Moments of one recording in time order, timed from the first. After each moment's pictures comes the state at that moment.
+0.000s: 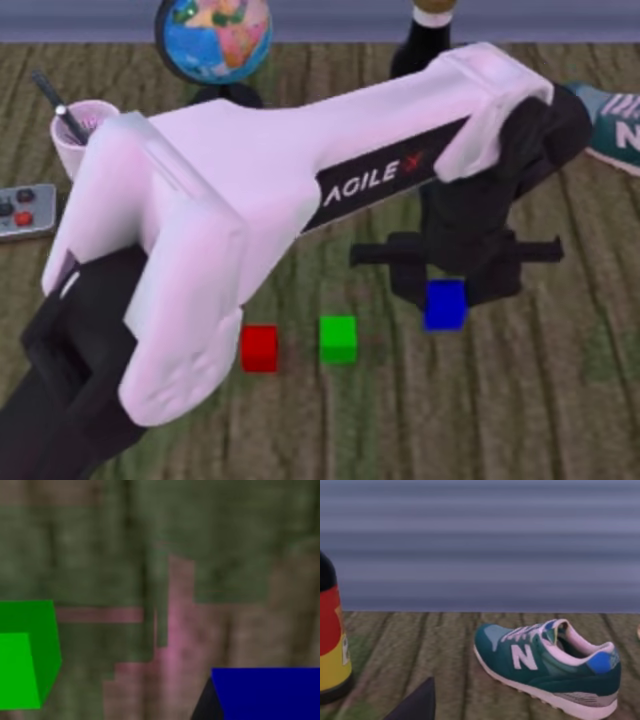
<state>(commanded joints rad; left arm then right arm) -0.92 2.46 2.20 -1.28 -0.02 -0.89 0.01 0.00 0.00 0.00 0.00 0.00</state>
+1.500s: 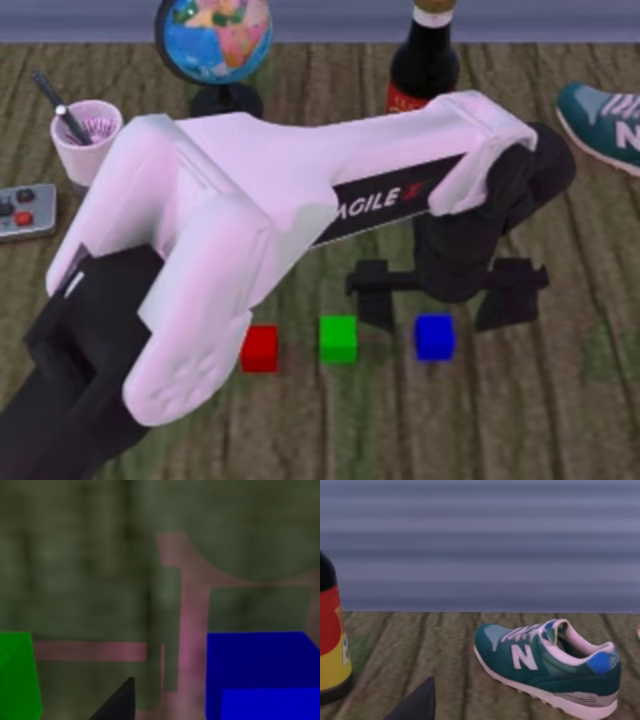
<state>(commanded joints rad) -0.92 2.47 2.06 -1.14 -0.03 -0.90 0.01 0.00 0.00 0.00 0.00 0.00</state>
